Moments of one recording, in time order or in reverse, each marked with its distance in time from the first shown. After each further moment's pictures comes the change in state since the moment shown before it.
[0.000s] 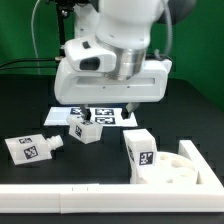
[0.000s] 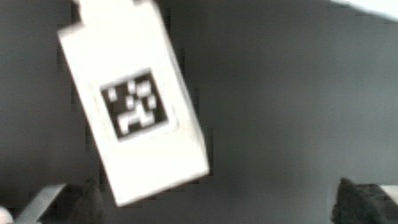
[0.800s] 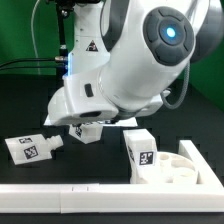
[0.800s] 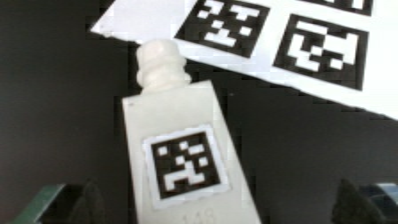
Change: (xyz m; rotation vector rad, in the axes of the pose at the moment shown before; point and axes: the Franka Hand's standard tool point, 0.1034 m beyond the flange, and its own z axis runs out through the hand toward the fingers) arm -0.004 0.015 0.024 -0.019 -0.447 -0.091
